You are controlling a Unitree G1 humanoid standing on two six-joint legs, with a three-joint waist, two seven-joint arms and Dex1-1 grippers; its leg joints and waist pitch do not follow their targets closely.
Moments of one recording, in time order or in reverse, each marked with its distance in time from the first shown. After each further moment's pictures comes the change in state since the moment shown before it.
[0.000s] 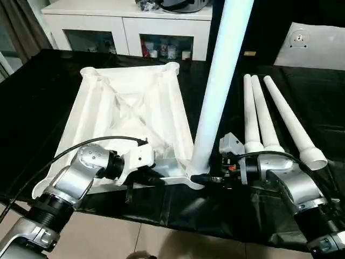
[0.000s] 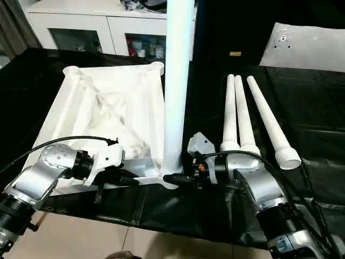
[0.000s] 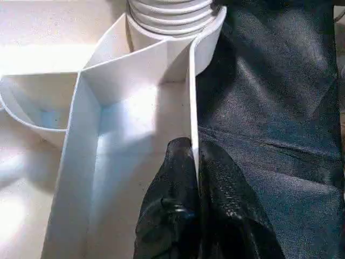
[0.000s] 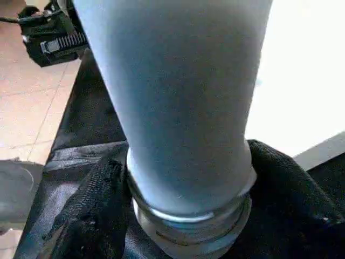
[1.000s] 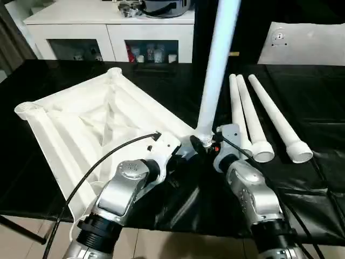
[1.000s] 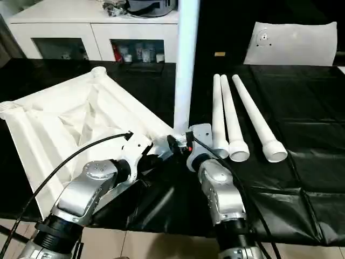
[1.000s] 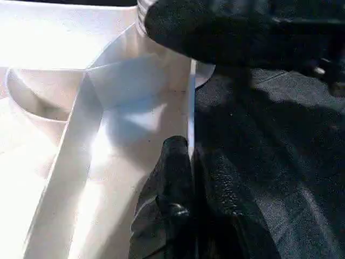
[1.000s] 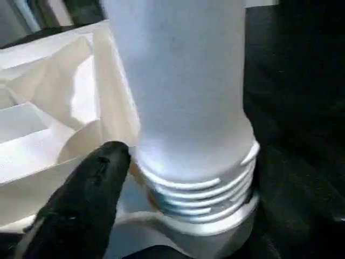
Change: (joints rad) left arm 0.110 -0.423 0.125 -0.195 0.086 0.456 0.663; right arm 0.094 0.427 -0.217 -0.009 -0.110 -0.001 -0.830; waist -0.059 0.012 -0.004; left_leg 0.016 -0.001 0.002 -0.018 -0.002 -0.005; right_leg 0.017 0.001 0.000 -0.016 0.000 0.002
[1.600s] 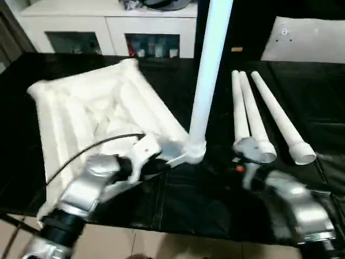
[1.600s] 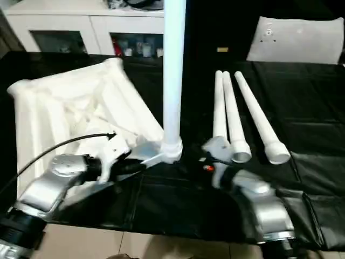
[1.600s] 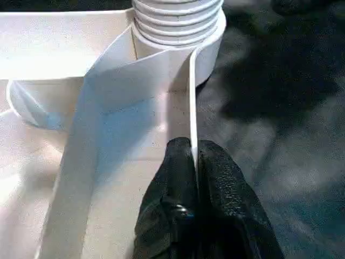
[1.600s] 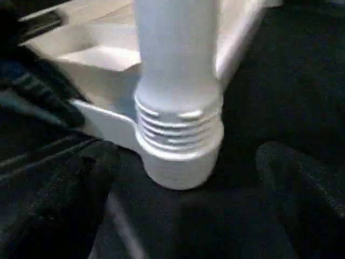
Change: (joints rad) left arm -0.012 0.326 -0.020 0.052 -0.071 -0.275 -0.415; right arm 0.118 -0.379 0.071 -0.202 0.088 -0.006 0.493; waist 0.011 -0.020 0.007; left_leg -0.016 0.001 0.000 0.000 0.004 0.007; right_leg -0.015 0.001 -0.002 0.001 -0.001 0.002
